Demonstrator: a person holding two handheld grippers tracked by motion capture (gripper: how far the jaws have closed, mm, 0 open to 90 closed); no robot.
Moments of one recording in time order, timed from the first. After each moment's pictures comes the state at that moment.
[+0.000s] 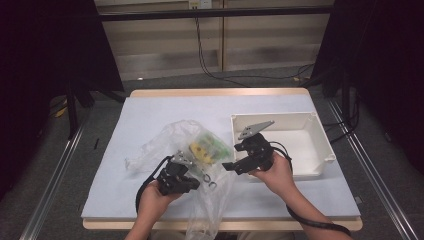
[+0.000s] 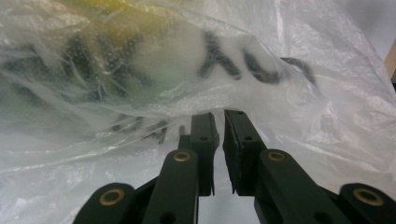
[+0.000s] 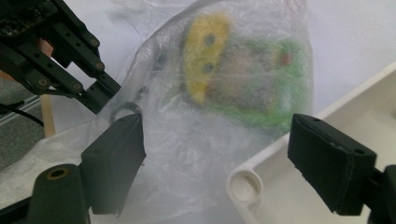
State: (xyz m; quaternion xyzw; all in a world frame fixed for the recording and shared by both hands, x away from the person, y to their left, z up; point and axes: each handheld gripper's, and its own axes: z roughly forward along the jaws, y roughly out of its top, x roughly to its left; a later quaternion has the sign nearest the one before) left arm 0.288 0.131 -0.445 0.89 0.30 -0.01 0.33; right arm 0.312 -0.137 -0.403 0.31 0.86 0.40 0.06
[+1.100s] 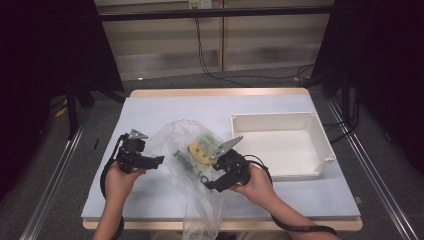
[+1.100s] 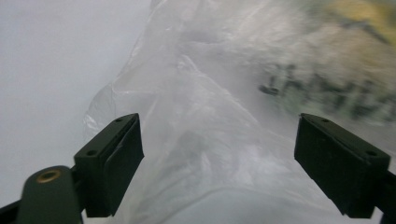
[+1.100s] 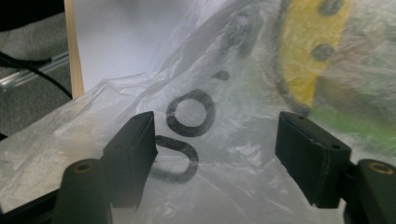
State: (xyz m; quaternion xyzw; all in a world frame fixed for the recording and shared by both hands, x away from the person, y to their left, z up) left arm 0.352 0.228 -0.425 0.84 0.44 0.15 0.30; right arm 0.296 -0.077 -0.434 0.25 0.90 0.37 0.01
